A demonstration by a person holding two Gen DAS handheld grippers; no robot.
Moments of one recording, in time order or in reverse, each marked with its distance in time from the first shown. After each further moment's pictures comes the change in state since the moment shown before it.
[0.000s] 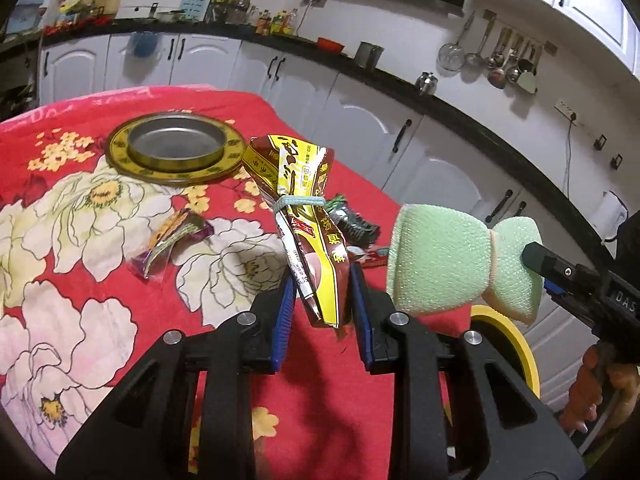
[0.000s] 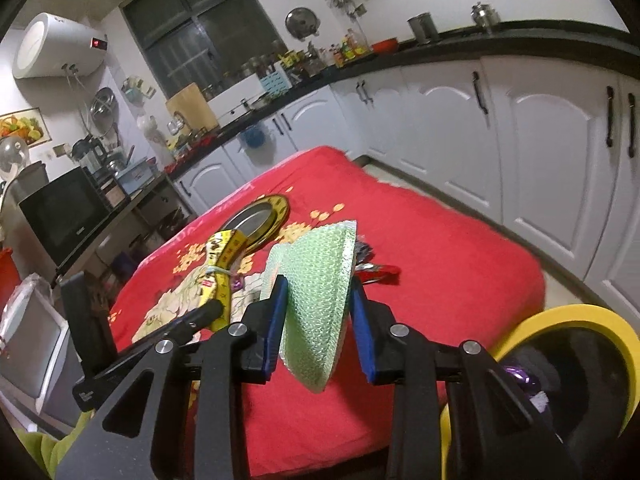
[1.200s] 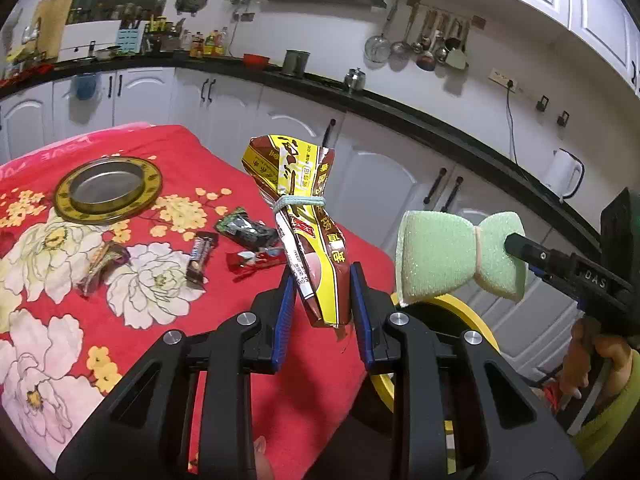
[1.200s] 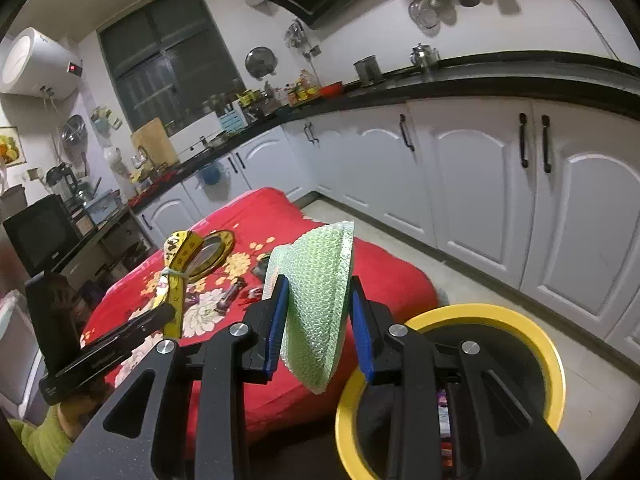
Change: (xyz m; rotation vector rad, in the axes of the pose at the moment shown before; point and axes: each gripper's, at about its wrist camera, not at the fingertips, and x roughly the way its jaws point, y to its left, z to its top) left arm -0.027 -0.080 -0.009 0.173 -0.019 -0.135; right arm -0.102 -0.040 -0.019 0.026 -0.135 -0.169
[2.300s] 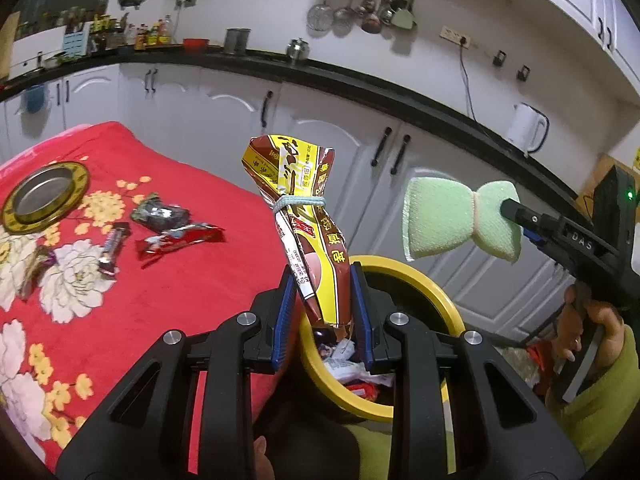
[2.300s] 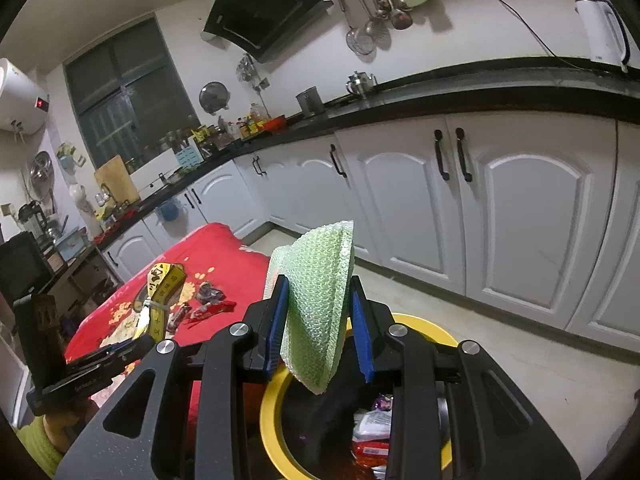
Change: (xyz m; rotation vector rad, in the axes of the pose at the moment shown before) left arm 0.027 -0.079 -0.015 0.118 0.103 -0.121; right arm -0.065 -0.076 -0.010 0.083 -0.108 -0.142
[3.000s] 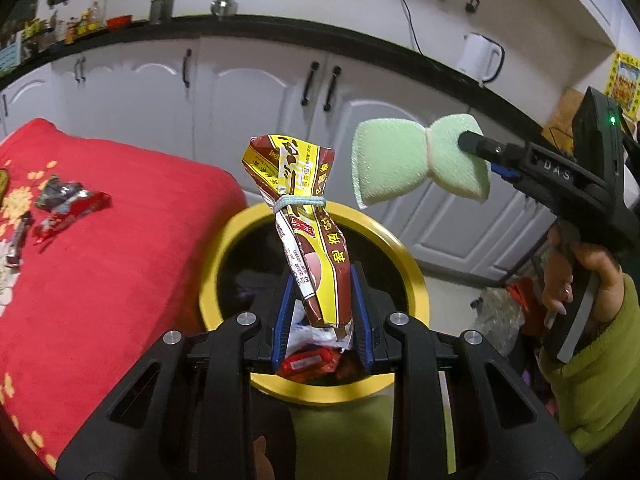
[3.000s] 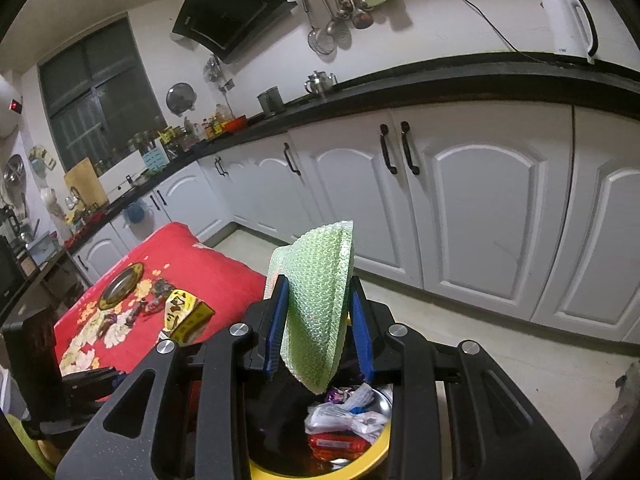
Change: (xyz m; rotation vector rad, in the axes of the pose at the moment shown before) left arm 0.061 -0.072 -0.035 0.139 0.173 -0.144; right arm -0.017 -0.051 -0.018 0.023 -0.001 -0.122
